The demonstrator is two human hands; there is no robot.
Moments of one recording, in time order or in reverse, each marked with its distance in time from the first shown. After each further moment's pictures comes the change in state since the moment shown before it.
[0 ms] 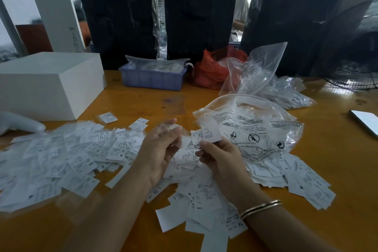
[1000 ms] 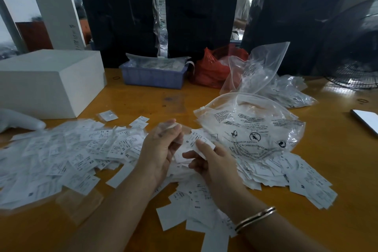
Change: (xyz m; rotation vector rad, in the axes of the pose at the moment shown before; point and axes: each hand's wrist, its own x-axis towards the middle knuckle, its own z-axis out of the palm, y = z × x) left_hand 0.004 -0.009 0.001 -0.028 0.097 0.023; right_hand -0.012 0.005 0.021 -0.083 0.043 0.078
